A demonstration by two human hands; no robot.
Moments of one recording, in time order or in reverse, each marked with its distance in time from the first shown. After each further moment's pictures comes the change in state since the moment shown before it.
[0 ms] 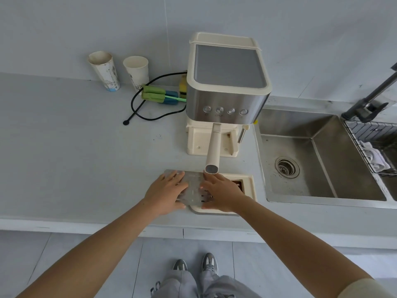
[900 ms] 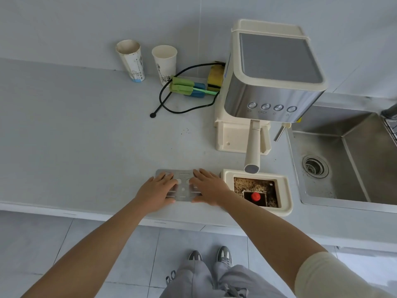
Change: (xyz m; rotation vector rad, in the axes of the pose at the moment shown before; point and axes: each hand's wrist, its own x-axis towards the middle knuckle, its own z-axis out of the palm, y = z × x) left_hand -0.036 -0.096 0.035 -0.072 -0.074 -0.134; right_hand 0.088 -0.074 0.028 -0.062 -0.118 -0.088
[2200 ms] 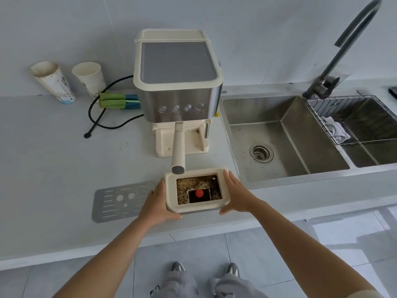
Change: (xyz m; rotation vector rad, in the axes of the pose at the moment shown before) left_hand 0.057 0.135 0.015 -0.606 0.080 -0.023; right_hand -0.155 0.146 0.044 0.580 0.120 0.447
